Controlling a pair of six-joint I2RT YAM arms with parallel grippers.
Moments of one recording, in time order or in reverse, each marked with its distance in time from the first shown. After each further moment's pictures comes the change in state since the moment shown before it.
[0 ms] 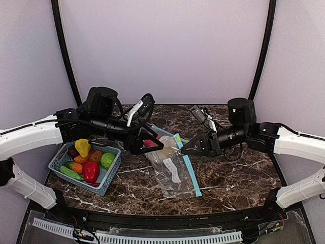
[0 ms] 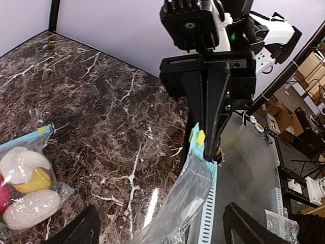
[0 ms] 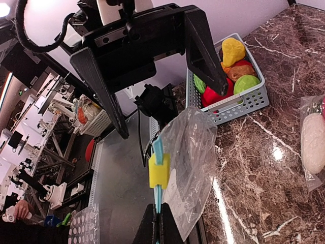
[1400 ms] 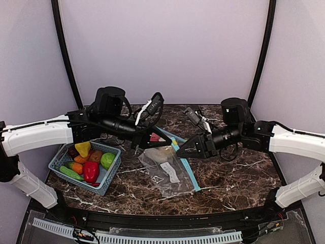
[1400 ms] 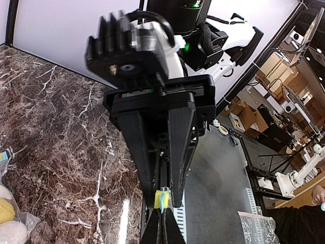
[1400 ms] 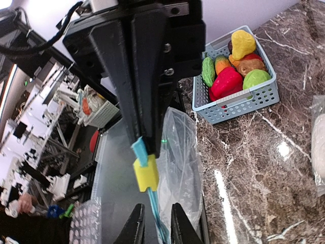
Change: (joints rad) left arm -0.013 0.097 0.012 0.195 0.217 -0.081; right arm 0.024 0.062 0.039 -0.014 -0.036 -0.029
